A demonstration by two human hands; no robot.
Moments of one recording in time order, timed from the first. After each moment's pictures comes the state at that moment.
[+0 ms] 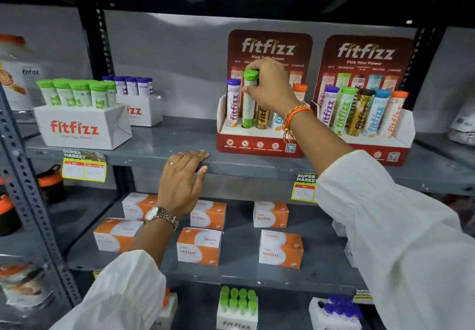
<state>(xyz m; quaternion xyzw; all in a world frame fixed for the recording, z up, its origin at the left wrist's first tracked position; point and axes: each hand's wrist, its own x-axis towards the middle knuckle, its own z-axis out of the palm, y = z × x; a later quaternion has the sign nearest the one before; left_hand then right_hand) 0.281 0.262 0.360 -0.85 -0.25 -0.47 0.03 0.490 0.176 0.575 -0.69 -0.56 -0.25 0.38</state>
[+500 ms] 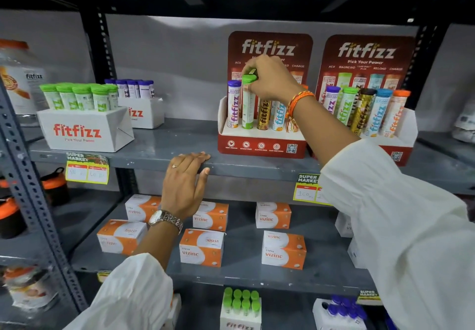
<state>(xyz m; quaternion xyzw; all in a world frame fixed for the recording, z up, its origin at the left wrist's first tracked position) 0.284 0.260 0.359 -0.84 -0.27 -0.47 0.01 0.482 0.168 0.599 -0.72 -0.59 -0.22 0.29</state>
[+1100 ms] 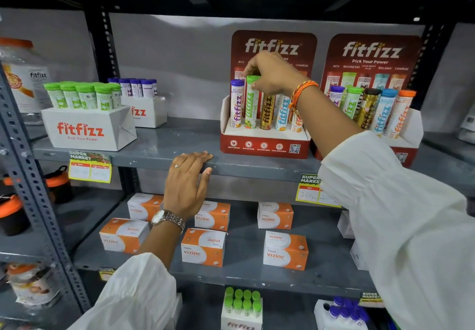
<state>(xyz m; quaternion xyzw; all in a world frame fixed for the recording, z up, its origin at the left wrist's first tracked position) 0.283 0.252 0.362 -0.85 -0.28 -0.45 -0.01 0.487 0.175 0.611 -0.73 -0.61 -0.16 0.25</state>
